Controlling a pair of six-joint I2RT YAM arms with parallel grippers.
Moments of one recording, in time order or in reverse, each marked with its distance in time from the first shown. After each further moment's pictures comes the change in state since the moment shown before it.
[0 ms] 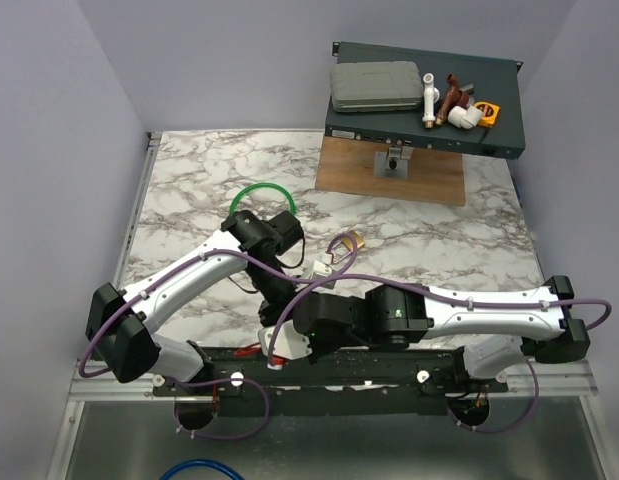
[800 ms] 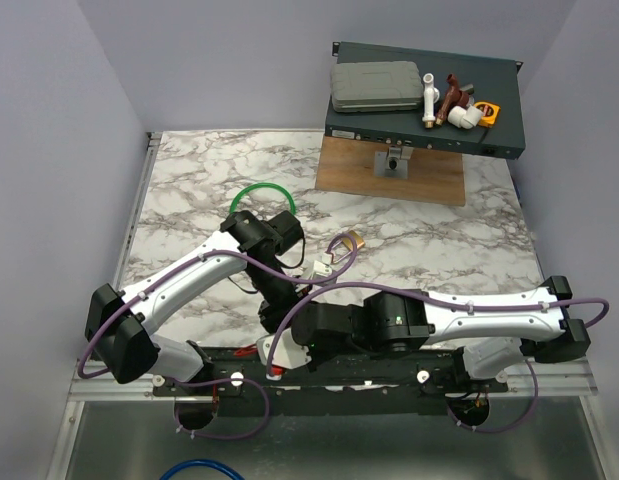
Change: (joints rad) left arm 0.000 -0.006 0.000 0.005 -0.010 -0.019; right arm 0.046 0.011 0.022 -0.014 0.036 0.002
